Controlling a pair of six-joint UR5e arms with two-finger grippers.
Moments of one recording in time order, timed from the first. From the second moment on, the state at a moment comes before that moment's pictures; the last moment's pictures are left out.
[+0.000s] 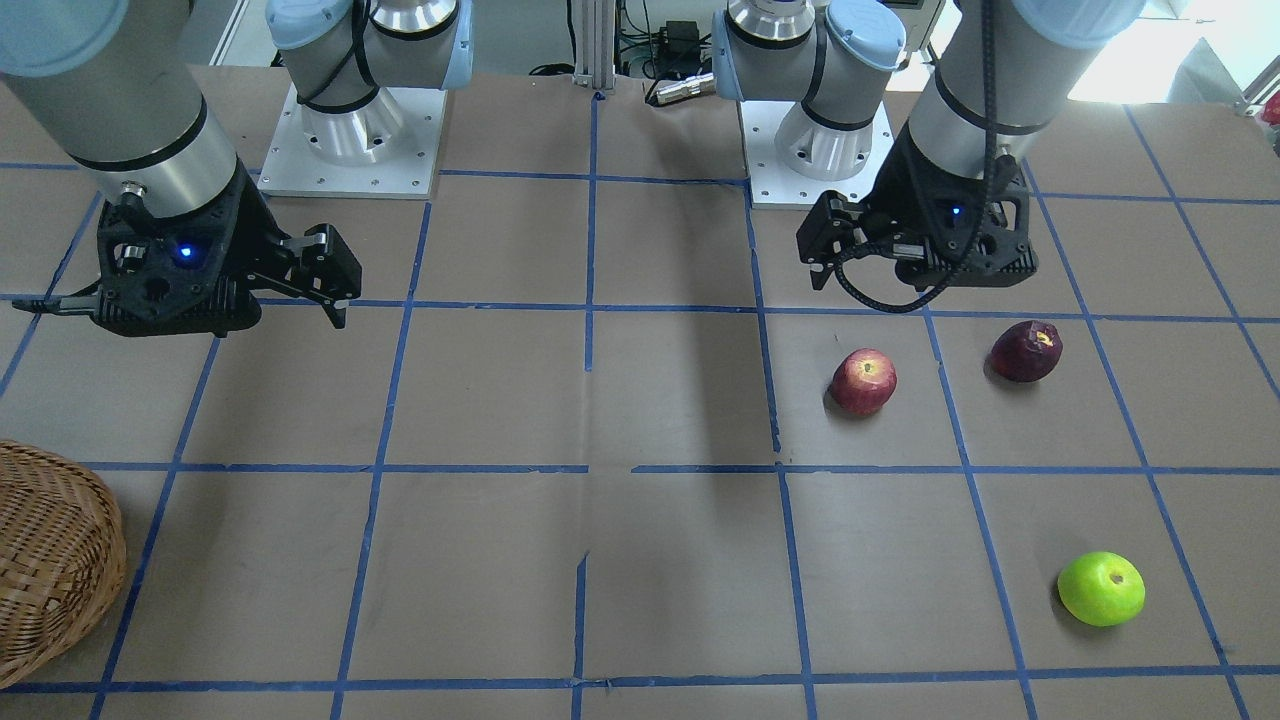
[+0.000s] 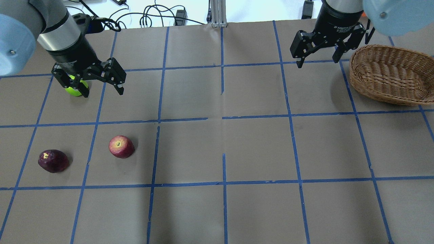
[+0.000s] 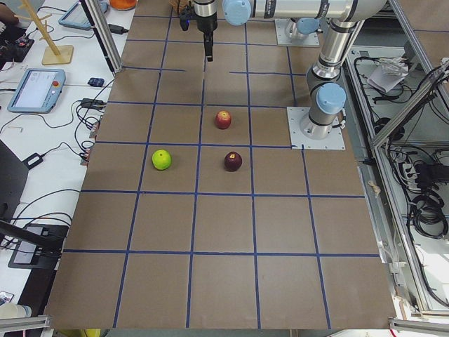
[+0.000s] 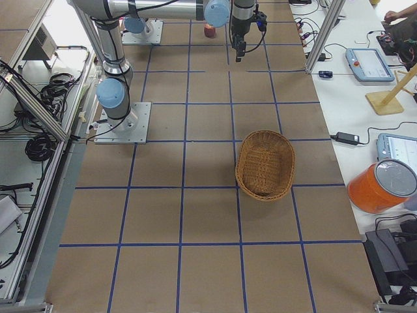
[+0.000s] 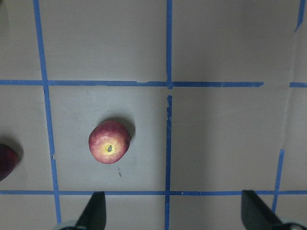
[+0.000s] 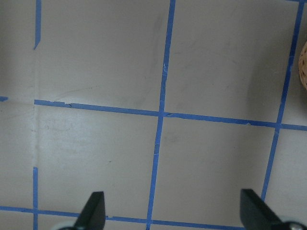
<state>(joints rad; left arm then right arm) -1.43 -1.63 -1.62 -1.59 1.56 0.13 1.56 -1.43 1.46 -1.58 -1.58 -0.12</state>
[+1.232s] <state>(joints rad) -1.33 -1.80 -2.03 -1.08 1.63 0.22 1.57 -1.42 1.46 -1.59 -1.58 -0.12</state>
